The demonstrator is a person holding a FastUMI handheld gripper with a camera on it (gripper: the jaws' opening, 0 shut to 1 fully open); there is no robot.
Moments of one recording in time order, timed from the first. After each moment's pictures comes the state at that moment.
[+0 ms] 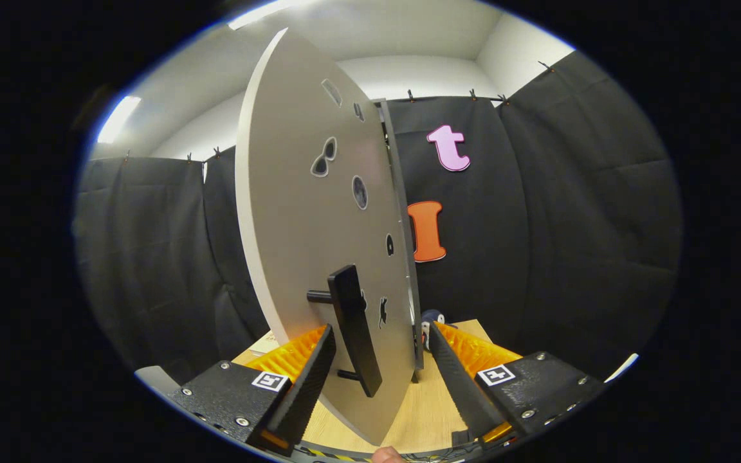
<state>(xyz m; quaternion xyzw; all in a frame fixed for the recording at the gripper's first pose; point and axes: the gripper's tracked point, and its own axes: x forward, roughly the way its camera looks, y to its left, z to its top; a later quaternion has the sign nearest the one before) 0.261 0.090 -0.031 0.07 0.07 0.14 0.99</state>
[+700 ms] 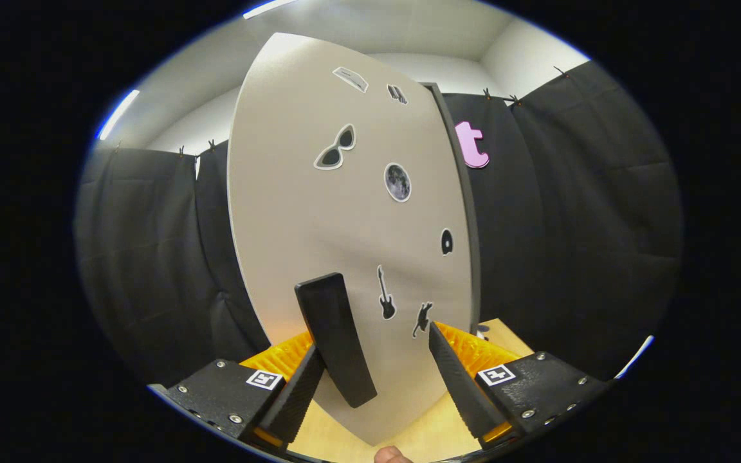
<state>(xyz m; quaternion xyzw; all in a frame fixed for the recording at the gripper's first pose) 0.309 0.233 -0.031 0.09 0.06 0.12 0.99</state>
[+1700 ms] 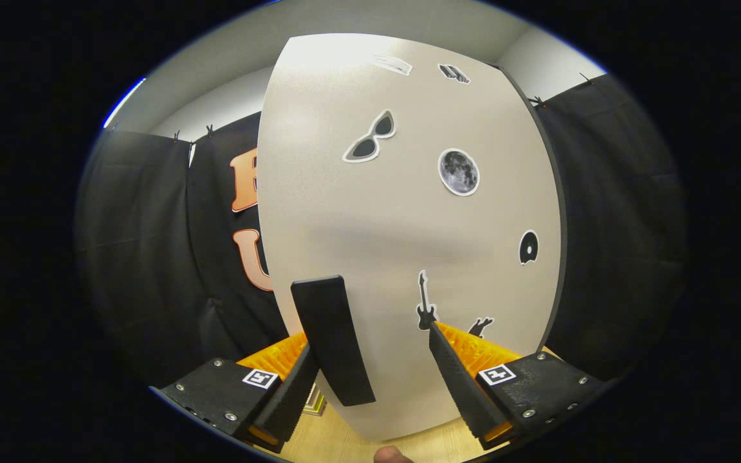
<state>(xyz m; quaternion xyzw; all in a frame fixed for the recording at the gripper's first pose) 0.409 0.343 -0.025 0.07 0.06 0.12 0.99</state>
